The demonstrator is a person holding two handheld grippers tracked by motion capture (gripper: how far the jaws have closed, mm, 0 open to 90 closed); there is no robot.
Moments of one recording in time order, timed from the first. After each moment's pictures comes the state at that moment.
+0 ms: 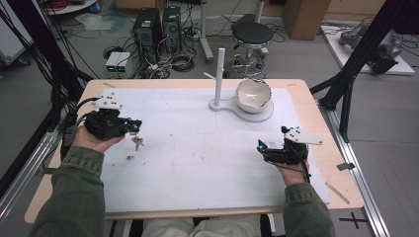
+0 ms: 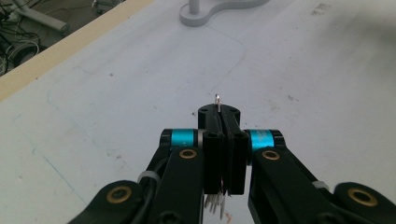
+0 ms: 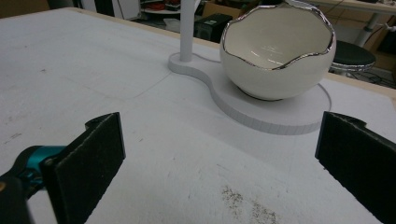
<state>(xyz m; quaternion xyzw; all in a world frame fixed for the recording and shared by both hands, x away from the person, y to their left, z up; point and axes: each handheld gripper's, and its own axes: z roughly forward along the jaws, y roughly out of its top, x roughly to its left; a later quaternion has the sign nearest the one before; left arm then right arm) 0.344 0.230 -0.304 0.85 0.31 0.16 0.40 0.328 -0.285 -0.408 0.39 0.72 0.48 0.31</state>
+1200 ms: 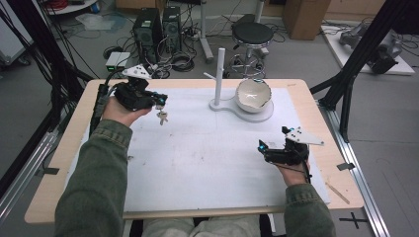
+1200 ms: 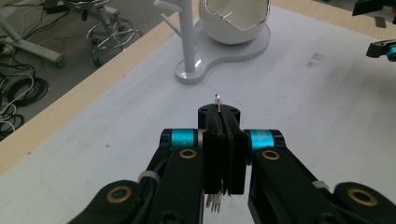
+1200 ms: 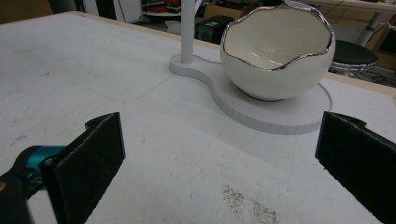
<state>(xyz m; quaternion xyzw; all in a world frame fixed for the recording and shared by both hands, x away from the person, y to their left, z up) 0.403 0.169 -0.268 0.84 0.29 0.16 0.43 0.326 -0.287 -0.408 0.39 0.72 0.48 0.30</state>
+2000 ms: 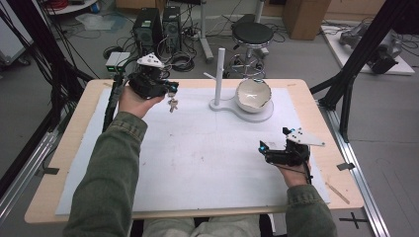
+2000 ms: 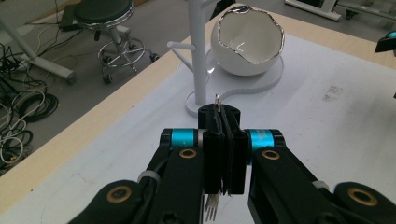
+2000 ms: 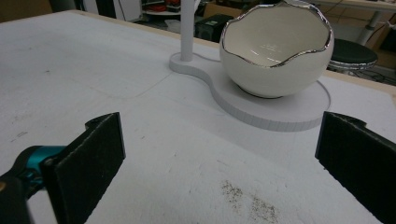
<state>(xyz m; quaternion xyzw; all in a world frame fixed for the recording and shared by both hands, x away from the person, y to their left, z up) 0.432 0.143 -0.260 0.82 0.29 0.18 0.45 0.324 -0.289 -0.409 0.40 0.72 0.48 0.30</state>
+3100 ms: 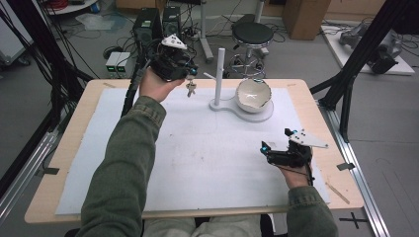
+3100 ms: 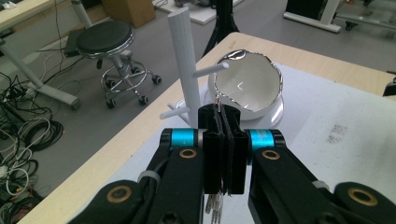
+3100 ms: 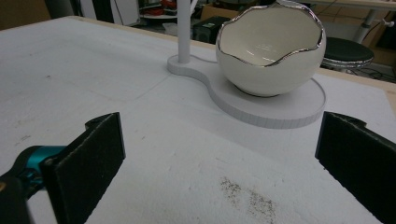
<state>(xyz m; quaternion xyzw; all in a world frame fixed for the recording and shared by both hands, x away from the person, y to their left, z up) 0.460 0.094 -0.229 0.82 0.27 0.21 0.46 0.319 -0.293 -0.407 0.41 0.71 0.49 0.30</state>
